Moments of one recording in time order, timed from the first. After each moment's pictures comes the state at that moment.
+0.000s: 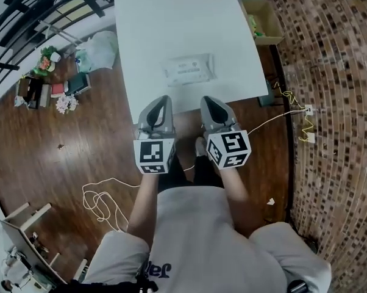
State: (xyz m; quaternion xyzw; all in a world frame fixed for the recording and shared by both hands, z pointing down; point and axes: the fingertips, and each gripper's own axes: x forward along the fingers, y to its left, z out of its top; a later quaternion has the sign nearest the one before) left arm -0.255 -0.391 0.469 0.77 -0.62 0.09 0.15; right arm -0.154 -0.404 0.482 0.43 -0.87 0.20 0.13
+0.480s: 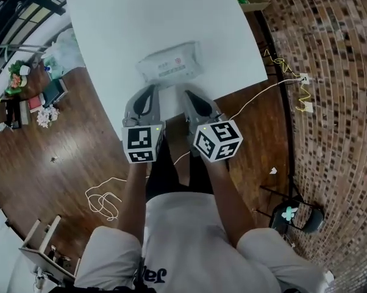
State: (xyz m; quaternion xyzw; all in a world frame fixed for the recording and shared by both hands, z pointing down) left arm -0.257 -0.466 0.590 0.80 -0.54 0.17 0.21; right arm -0.171 -0.447 0.585 0.46 -0.81 0.35 0.11
